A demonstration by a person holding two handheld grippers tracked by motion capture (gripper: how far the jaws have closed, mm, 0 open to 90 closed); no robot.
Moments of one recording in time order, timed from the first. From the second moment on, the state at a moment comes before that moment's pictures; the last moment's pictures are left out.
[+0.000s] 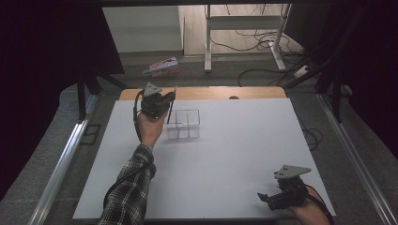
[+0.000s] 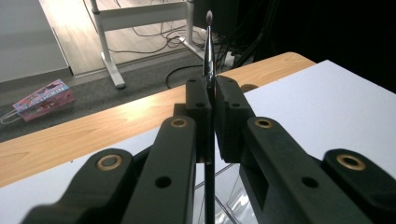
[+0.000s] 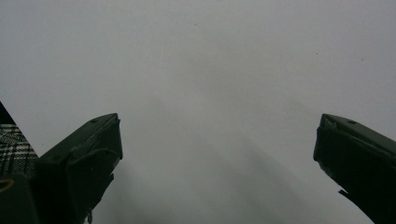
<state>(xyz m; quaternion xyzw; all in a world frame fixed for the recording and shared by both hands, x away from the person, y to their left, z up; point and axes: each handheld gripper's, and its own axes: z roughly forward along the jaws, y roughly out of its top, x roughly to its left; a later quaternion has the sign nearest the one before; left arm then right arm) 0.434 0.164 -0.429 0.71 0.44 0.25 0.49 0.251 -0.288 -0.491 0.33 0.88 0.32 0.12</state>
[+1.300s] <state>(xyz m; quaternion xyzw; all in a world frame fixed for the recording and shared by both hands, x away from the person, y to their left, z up) 0.422 0.167 -0.465 0.71 0.46 0.23 0.48 0.251 -0.286 -0.493 0.33 0.88 0.31 0.12</state>
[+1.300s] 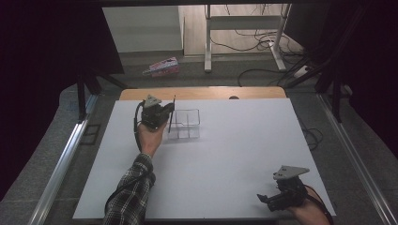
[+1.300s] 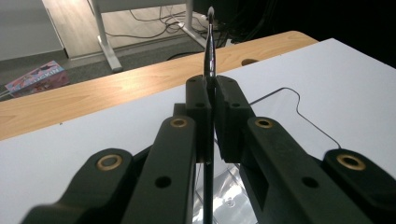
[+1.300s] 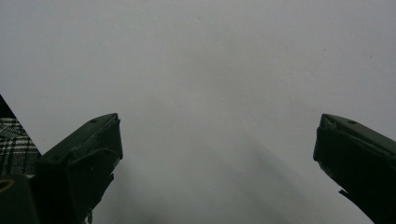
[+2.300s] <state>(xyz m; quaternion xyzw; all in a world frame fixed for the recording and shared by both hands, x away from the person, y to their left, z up) 0.422 0.169 -0.452 0.75 0.44 0.21 0.45 0.251 -0.286 -0.493 0.33 0.89 0.30 0.12</state>
